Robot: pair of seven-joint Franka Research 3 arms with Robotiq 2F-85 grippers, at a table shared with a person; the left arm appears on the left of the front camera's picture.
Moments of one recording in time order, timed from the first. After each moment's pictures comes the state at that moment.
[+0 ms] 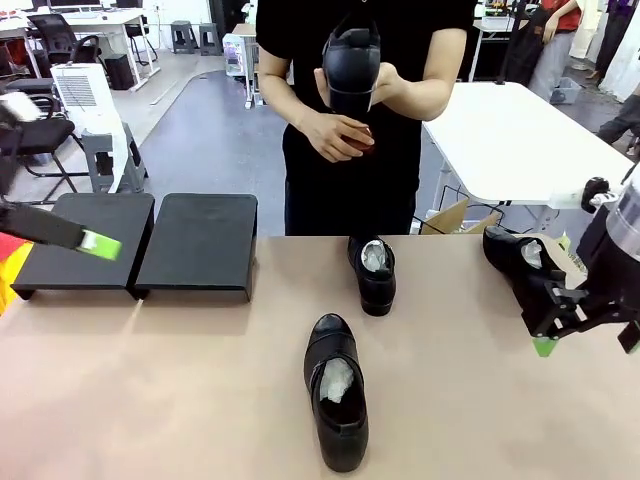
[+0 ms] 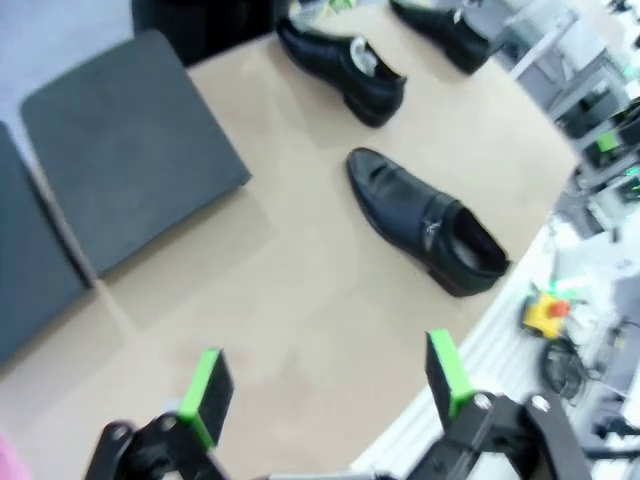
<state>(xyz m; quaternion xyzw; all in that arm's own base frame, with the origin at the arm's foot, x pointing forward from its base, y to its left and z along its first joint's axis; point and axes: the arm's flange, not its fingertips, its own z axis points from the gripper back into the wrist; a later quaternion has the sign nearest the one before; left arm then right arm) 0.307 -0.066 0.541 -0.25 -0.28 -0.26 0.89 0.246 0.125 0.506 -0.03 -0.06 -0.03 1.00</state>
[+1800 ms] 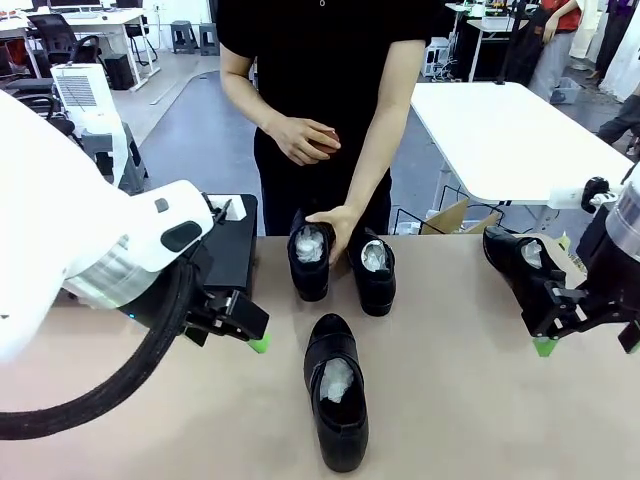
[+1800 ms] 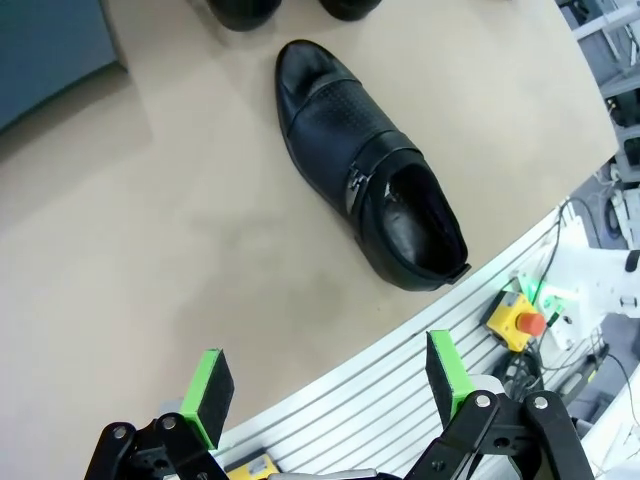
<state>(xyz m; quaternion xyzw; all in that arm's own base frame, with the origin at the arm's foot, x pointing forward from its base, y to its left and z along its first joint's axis) 0.263 -0.241 0.482 -0.19 -0.15 -0.18 0.95 0.246 0.124 0.506 -0.03 -0.06 -0.04 1.00</state>
